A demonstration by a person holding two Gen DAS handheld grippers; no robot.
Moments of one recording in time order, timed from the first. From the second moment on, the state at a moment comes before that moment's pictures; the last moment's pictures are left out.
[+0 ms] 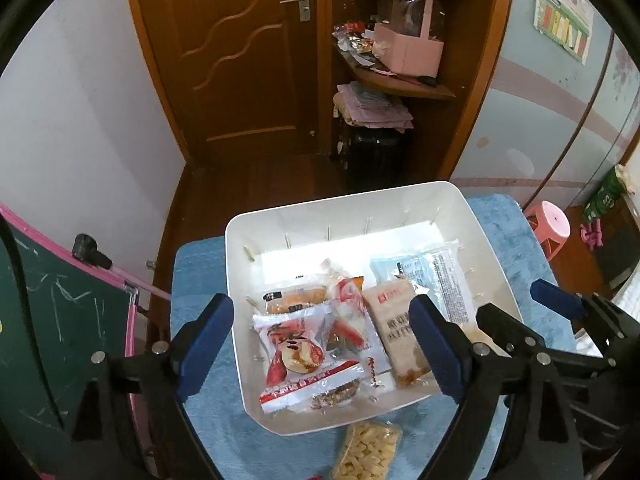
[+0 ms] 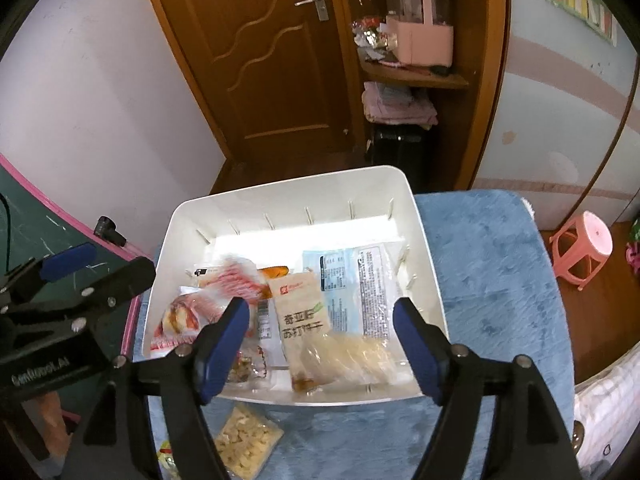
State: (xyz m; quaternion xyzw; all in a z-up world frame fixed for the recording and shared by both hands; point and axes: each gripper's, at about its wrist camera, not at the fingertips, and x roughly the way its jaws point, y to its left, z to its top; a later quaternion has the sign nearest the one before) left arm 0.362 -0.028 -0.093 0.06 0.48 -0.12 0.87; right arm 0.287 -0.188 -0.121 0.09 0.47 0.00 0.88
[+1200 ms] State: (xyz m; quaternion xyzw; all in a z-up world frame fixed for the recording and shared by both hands) left arm 0.187 -0.089 -0.011 0.05 0.43 -0.15 0.89; right arm 0.129 -0.256 -0.049 0.08 0.41 0.05 0.91
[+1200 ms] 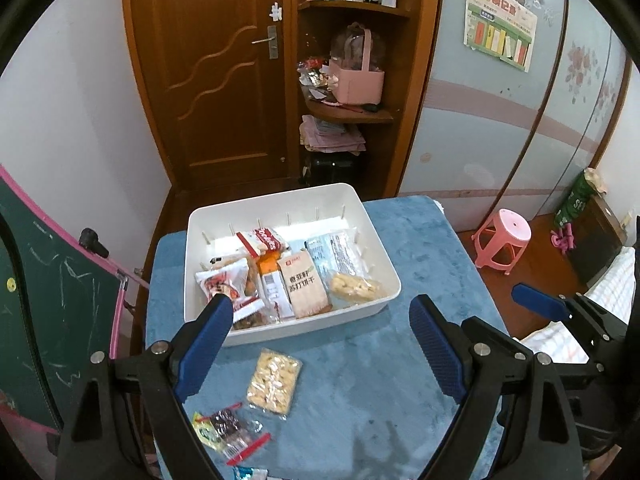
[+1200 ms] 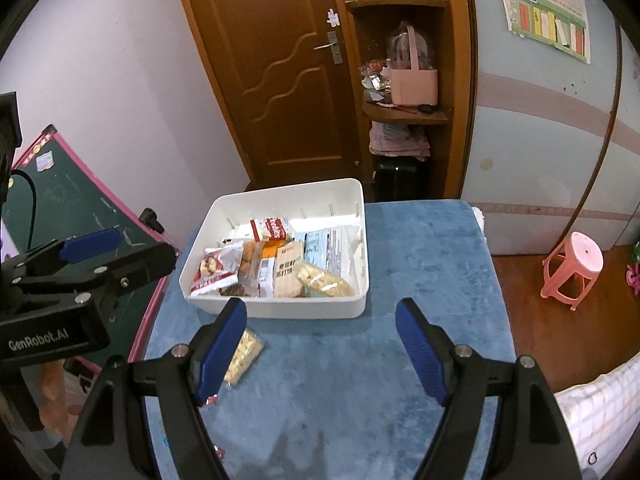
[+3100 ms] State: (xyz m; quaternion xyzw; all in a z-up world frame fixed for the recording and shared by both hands) left arm 0.018 0.024 -0.202 -0.02 0.61 0.01 0.79; right arm 0.009 -0.220 -0.196 -0.04 0.52 0.27 0.81
